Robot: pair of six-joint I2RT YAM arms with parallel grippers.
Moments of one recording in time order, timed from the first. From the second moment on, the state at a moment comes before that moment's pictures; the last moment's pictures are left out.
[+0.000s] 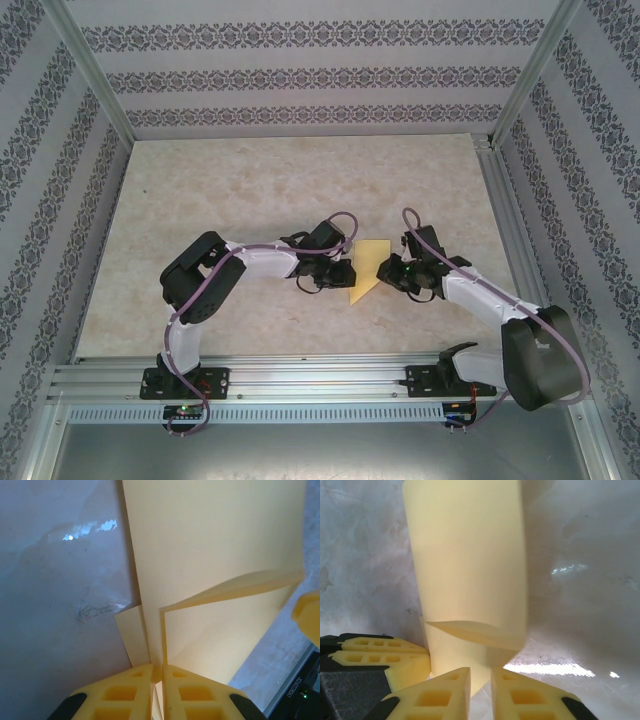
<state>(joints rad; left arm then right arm) -0.83 1.99 1.17 -0.16 0.45 -0.79 0.32 1.26 0.57 -0.36 -0.31 0.69</state>
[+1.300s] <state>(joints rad) -0.90 2.01 1.42 -0.29 0.58 -0.67 0.20 1.17 0.50 -0.40 -0.25 0.71</state>
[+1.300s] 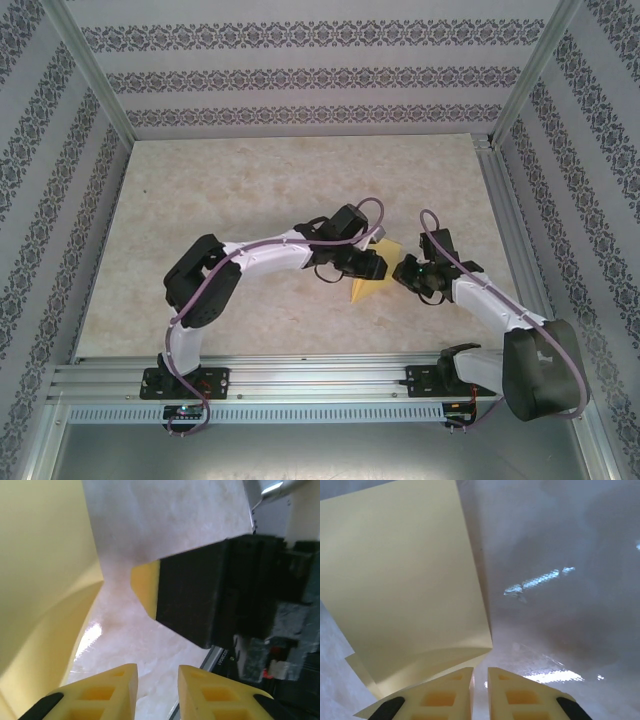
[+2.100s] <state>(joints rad) -0.80 2.06 1.27 -0.18 0.50 -0.71 0.23 1.24 0.49 -0.33 -0.36 0.71</state>
